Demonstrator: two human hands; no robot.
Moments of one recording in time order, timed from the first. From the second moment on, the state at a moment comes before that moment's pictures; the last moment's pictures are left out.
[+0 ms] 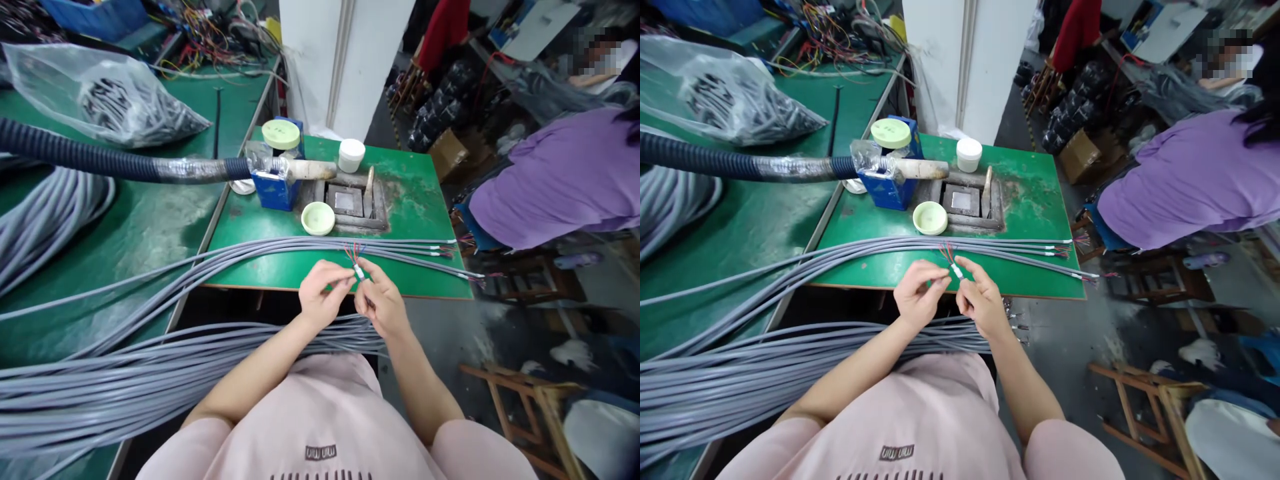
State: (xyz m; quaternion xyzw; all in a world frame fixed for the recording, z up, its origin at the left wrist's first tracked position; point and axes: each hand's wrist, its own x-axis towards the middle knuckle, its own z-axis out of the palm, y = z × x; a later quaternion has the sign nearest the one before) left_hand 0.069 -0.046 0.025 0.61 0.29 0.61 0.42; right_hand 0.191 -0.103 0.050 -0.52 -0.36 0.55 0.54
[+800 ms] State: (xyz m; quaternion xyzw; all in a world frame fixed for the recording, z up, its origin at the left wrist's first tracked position) left_hand 0.060 -0.077 0.035 0.48 0.27 0.39 0.74; right_hand 0.191 -0.091 0.094 -0.59 -0.56 0.26 0.52
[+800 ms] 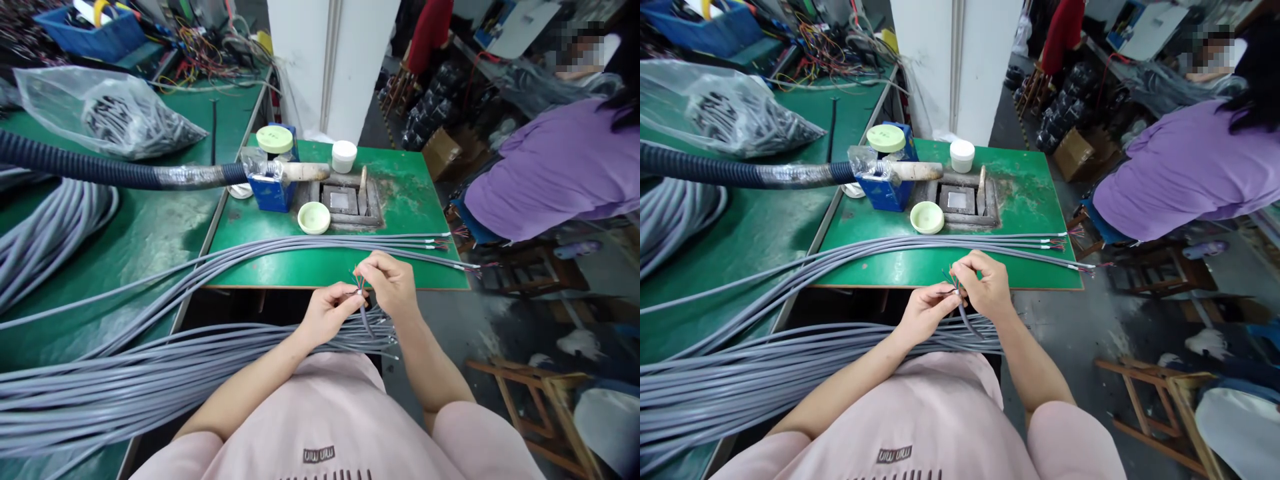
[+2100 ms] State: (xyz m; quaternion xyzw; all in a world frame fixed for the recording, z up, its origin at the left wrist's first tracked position) left_hand 0.053 -0.064 0.034 0.38 0.28 0.36 0.81; right_hand 0.207 -0.063 0.056 -0.53 -0.48 0.45 0.54
